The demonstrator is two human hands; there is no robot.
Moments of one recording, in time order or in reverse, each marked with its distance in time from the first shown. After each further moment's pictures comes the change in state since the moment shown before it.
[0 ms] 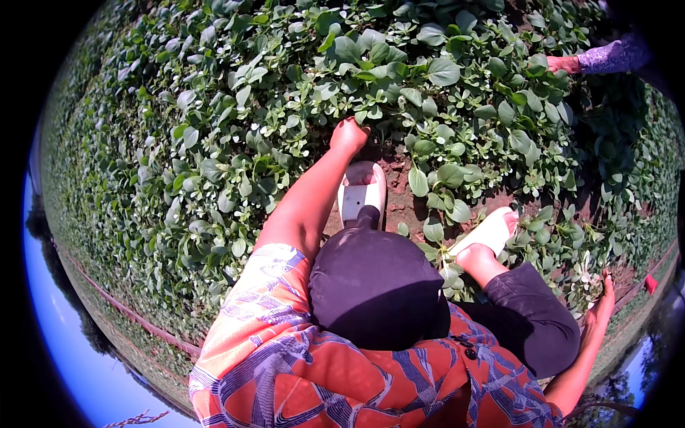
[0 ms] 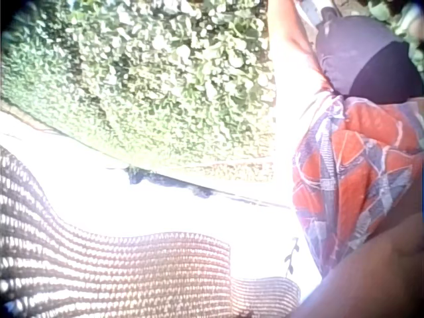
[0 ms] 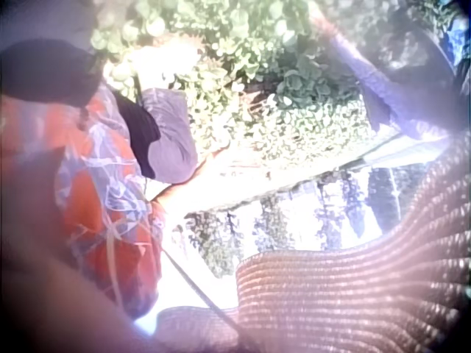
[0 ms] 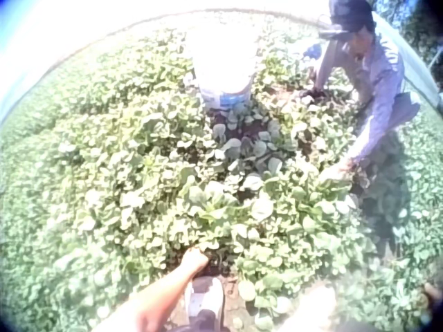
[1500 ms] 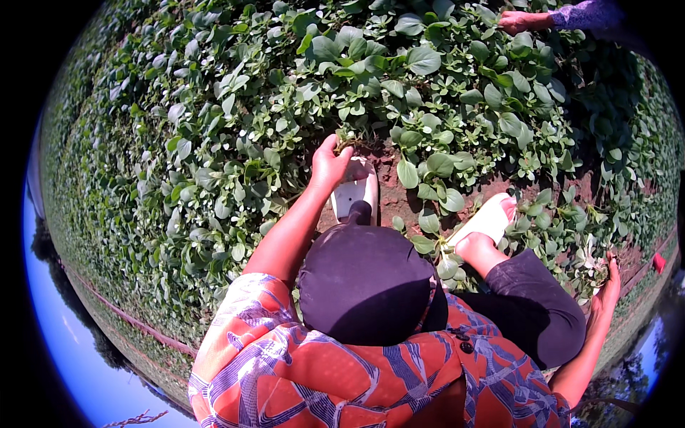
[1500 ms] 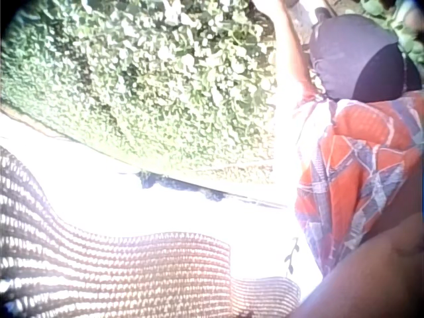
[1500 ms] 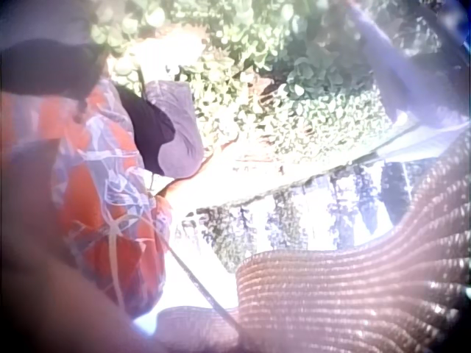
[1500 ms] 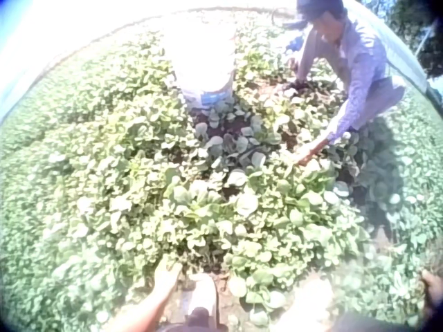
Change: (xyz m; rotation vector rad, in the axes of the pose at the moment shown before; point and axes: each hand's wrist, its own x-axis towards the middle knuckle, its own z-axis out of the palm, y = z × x) left_hand -0.081 -0.004 -0.019 -0.575 0.022 0.127; right_hand -0.008 -0.003 0.010 0.040 0.007 0.018
